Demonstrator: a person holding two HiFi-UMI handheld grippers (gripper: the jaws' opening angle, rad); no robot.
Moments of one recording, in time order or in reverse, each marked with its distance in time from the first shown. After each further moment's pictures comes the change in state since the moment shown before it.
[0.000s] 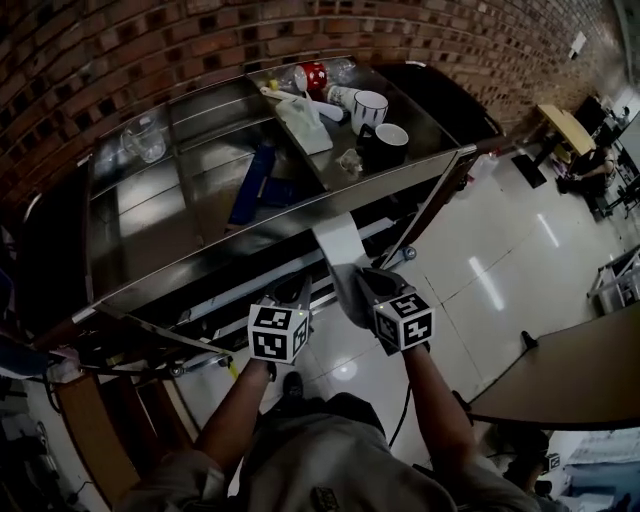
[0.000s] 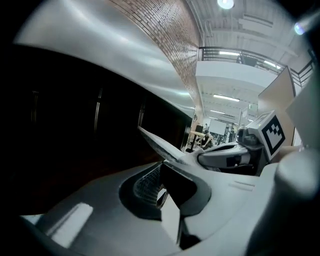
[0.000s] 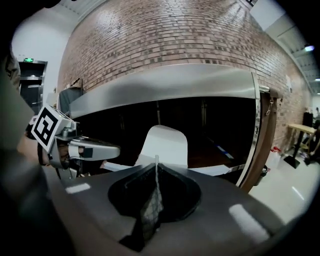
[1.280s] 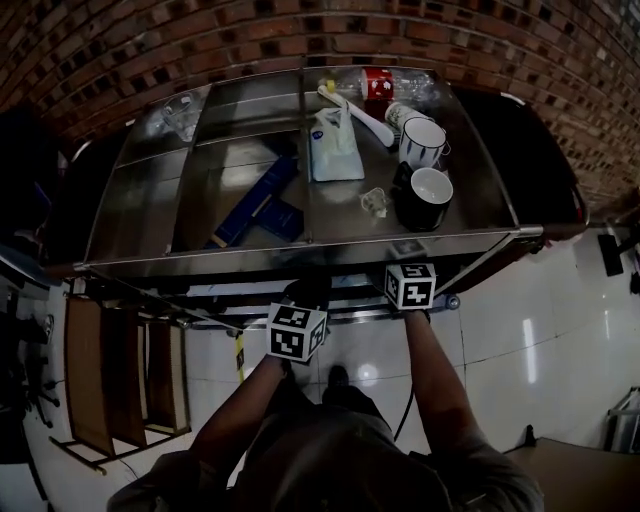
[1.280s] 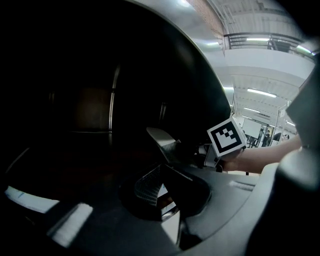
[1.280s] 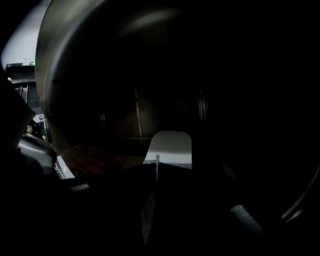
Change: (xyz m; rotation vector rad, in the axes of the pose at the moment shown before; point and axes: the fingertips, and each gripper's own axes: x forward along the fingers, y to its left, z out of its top) left arm 0.106 0.016 0.006 -0.127 0.022 0.337; right arm 0.176 -0.166 0.029 -0.048 -0.018 0.106
